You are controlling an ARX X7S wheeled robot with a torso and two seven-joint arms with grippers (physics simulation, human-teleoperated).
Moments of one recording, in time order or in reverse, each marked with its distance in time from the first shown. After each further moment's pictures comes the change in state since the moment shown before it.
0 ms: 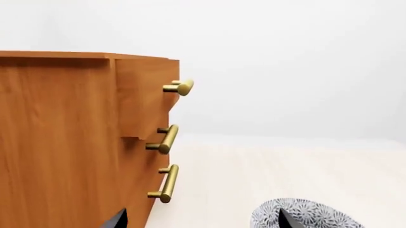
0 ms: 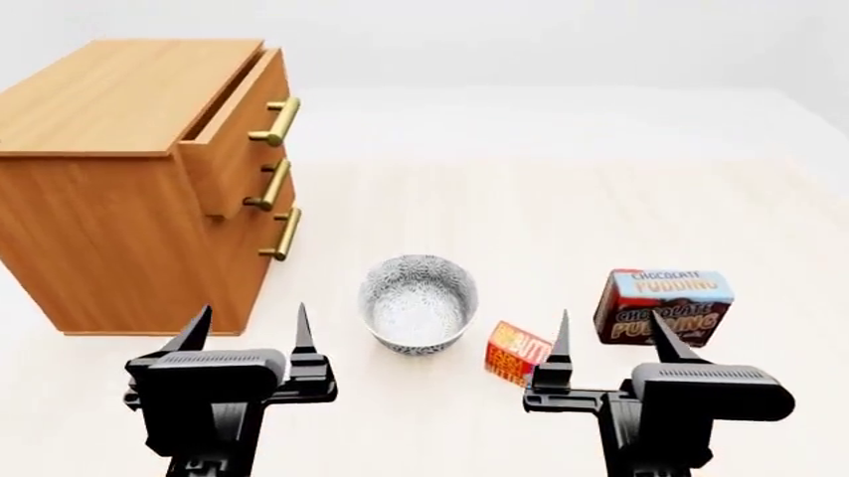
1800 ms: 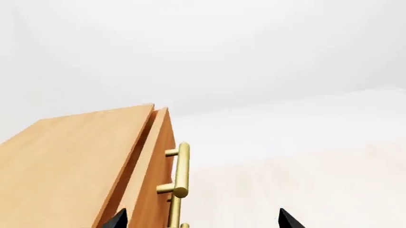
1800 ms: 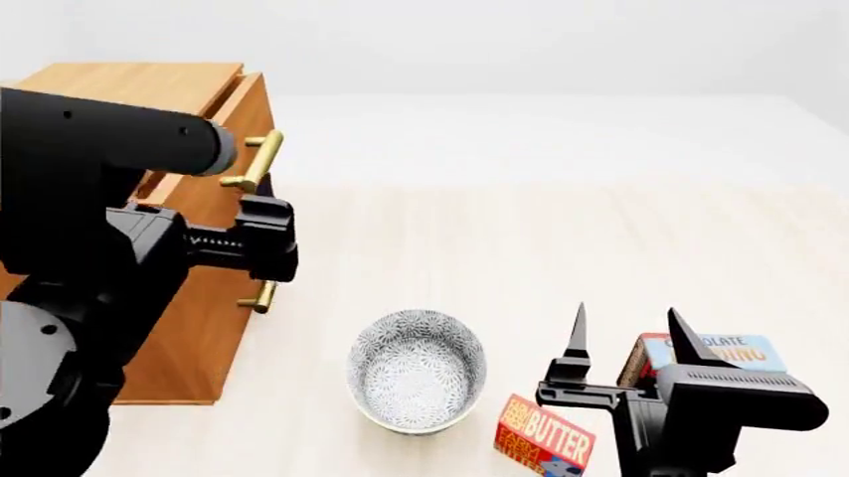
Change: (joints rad) left arm -1.049 -0.547 0.192 0.135 -1.642 -0.701 -1.107; right arm -0.009 0.049 0.001 -0.017 0.081 -0.049 0.069
